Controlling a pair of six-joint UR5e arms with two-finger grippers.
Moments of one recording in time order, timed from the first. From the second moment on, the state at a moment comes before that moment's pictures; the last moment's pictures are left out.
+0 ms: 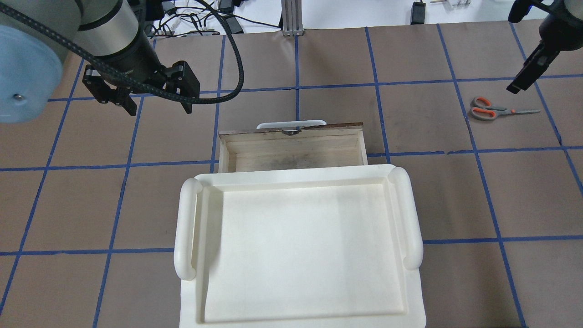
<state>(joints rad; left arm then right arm) -1.66 -1.54 -1.54 -1.58 1.63 -0.12 1.12 -1.28 1.56 -1.89 -1.57 -1.37</state>
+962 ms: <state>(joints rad) -1.66 -1.54 -1.54 -1.59 1.64 -0.12 1.08 -1.02 1.53 -2.19 -1.53 -1.84</state>
